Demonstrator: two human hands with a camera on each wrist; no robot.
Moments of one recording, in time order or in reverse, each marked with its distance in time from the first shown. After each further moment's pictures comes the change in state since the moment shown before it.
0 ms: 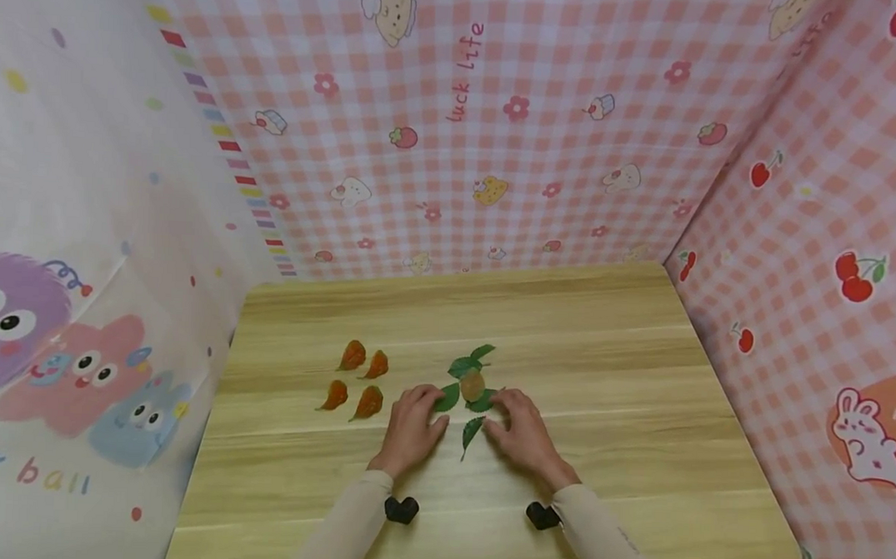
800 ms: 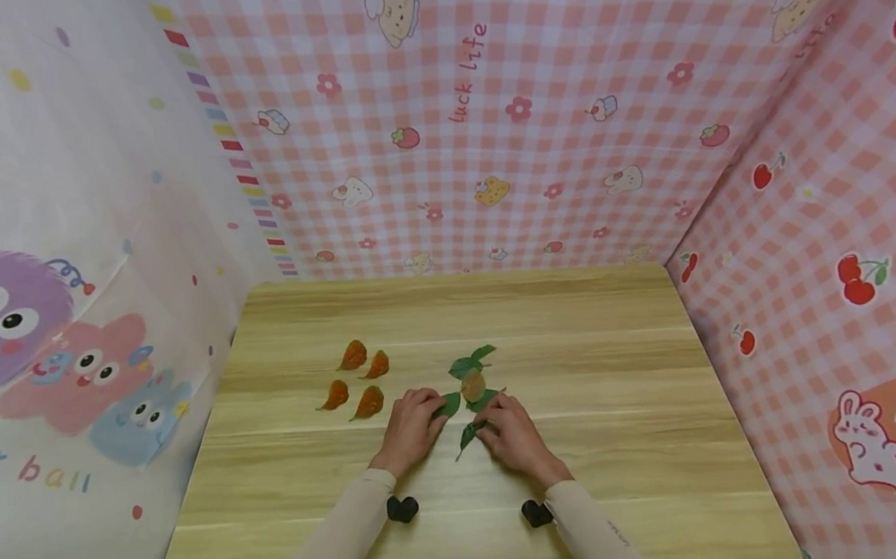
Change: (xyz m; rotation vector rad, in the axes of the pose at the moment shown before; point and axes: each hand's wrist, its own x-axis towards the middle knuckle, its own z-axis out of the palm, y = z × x) left_hand 0.001 -0.037 0.024 0.080 0.049 0.179; right_hand 0.002 -0.001 0.008 -0.185 -0.094 -0.246
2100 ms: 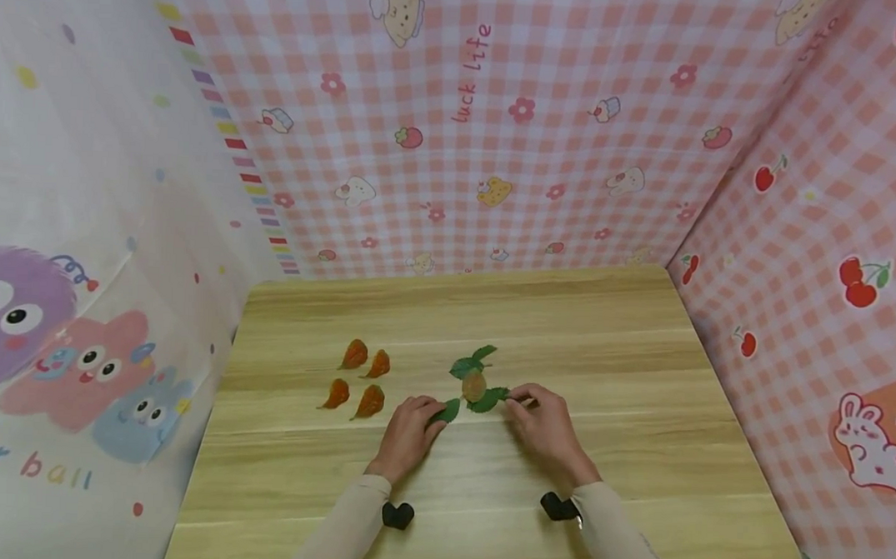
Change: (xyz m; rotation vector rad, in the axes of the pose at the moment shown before) left_hand -0.010 0.009 -0.015 -0.079 0.006 0.026; right_hand -0.006 0.003 -0.047 0.363 0.180 0.346
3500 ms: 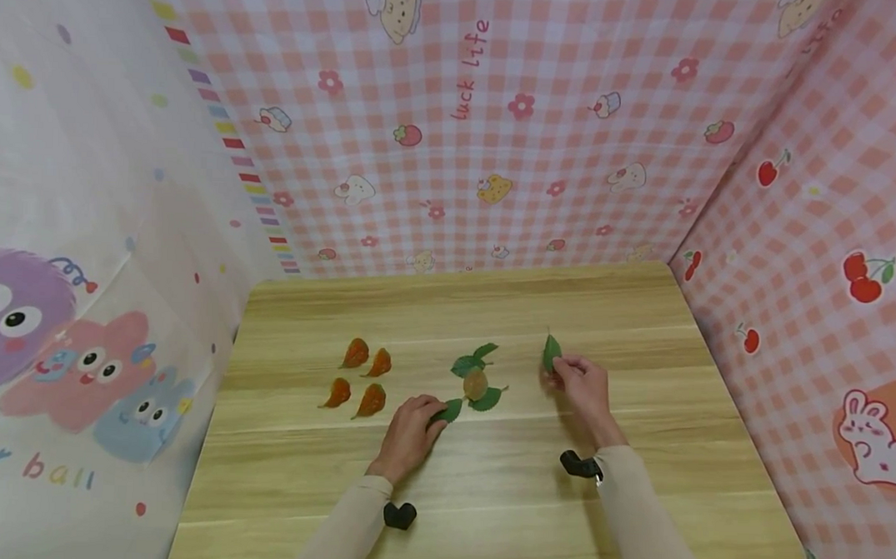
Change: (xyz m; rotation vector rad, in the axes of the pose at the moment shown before) left_hand -0.003 -0.004 0.004 -0.040 -0.018 -0.022; right_hand 0.048 0.022 -0.051 0.494 0.213 0.354
